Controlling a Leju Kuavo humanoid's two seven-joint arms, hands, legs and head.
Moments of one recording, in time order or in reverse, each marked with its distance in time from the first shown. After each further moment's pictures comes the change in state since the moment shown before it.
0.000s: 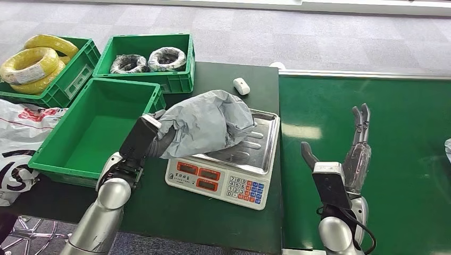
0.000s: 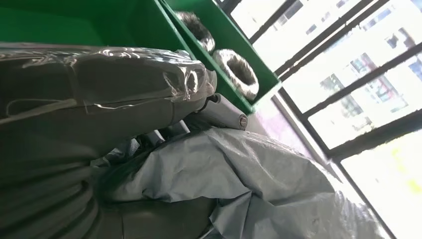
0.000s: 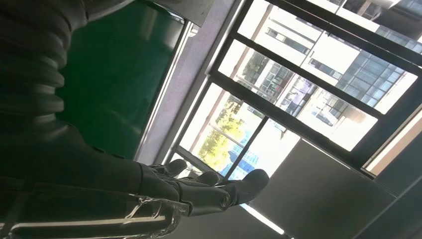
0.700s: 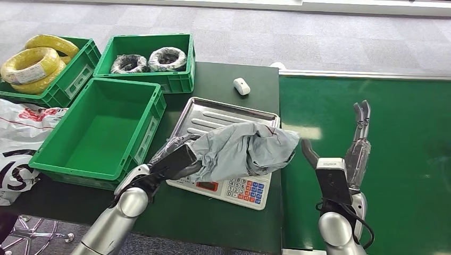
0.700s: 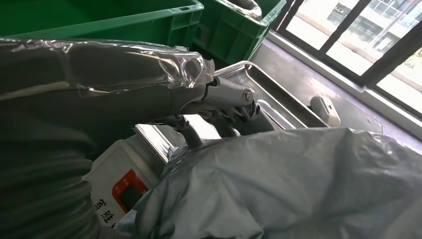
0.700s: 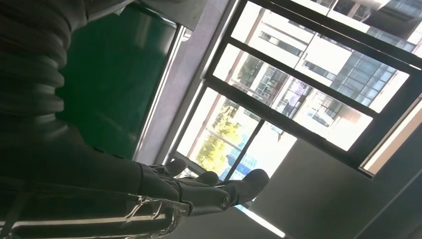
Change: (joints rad) left arm 0.002 0.001 -0.120 0.170 -0.179 -0.178 -0.015; right arm -0.037 -0.013 0.015 0.033 -0.056 -0.021 -0.012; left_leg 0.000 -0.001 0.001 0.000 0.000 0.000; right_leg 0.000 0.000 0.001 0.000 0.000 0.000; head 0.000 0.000
